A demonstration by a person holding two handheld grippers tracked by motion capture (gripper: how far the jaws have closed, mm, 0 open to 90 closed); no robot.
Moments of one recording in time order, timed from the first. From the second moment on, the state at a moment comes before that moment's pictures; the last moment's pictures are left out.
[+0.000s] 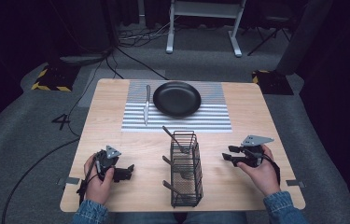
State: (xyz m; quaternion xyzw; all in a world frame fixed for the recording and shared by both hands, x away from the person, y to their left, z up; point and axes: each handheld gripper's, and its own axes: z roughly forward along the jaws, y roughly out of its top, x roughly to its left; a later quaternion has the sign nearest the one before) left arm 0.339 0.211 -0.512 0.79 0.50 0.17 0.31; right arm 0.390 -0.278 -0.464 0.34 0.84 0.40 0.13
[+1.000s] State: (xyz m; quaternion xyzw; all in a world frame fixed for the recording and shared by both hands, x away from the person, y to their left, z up) left arm 0.336 0.211 -0.513 0.79 0.50 0.17 0.31; right arm 0.423 -0.182 -0.362 0.21 0.84 0.49 0.09
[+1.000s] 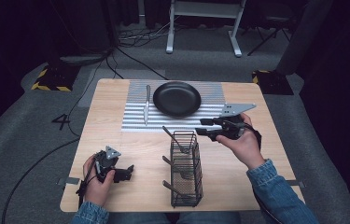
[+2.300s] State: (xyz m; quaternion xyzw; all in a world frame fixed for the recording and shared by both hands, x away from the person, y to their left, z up) left arm 0.336 0.212 -0.513 0.79 0.50 0.17 0.31; right arm 0.437 -0.088 -0.366 0.10 0.88 0.45 0.01
